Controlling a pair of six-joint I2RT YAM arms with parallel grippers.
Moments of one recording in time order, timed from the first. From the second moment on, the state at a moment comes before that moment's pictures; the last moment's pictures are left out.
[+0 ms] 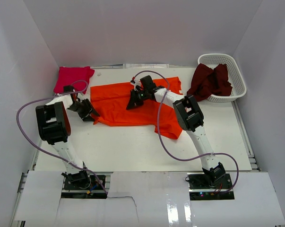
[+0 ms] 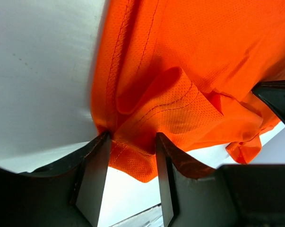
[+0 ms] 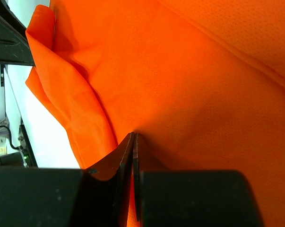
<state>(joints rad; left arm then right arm) 0.21 1.93 1.25 -0.68 0.48 -0.36 0.61 2.51 1.95 -0.23 -0.75 0.39</state>
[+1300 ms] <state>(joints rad) 0.23 1.80 1.26 -0.82 0.44 -0.33 0.60 2.49 1.91 -0.23 -0.75 0.39</state>
